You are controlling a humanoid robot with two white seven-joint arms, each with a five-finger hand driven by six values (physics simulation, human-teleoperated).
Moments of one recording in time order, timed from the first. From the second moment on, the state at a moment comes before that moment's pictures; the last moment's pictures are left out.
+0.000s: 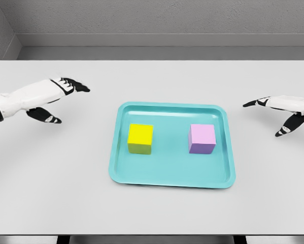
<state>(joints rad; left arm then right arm) -0.44 0.78 -0.40 -1.42 -0.33 -0.61 -0.49 -0.76 -0.93 0.86 -1.04 -0.01 -0.61 0.61</state>
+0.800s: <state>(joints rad) -0.39 0.60 -0.37 -1.50 -0.50 -0.61 -0.61 -0.77 -0.98 0.90 -1.11 0.02 -0.61 0.61</state>
